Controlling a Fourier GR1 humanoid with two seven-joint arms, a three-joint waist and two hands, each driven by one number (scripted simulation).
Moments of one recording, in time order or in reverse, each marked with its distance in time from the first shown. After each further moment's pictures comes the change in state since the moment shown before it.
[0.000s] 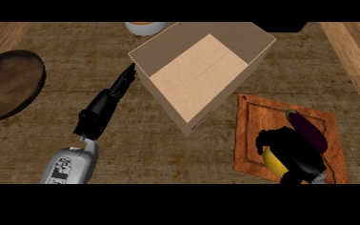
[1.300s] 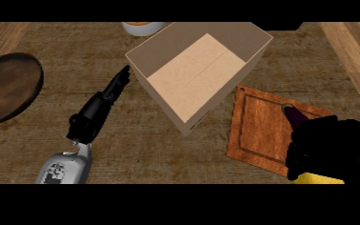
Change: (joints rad) left arm 0.037 0.006 0.025 -0.034 0.000 -0.019 -0.004; right arm -0.129 -0.041 -0.255 -0.616 -0.554 0.353 -0.217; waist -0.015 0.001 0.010
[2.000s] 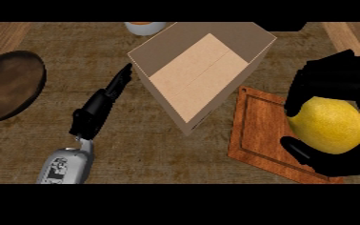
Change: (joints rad) left arm -0.030 -0.009 0.016 0.038 -0.007 -0.018 -0.007; right arm -0.377 0.090 -0.098 0.102 -0.186 0.114 0.439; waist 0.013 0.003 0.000
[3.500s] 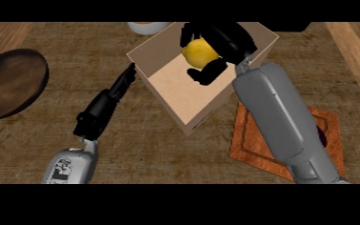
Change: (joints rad) left arm 0.001 -0.029 -0.006 -0.013 -0.026 -0.010 -0.012; right arm -0.416 0.260 0.193 0.954 0.424 -0.439 -0.117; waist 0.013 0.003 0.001
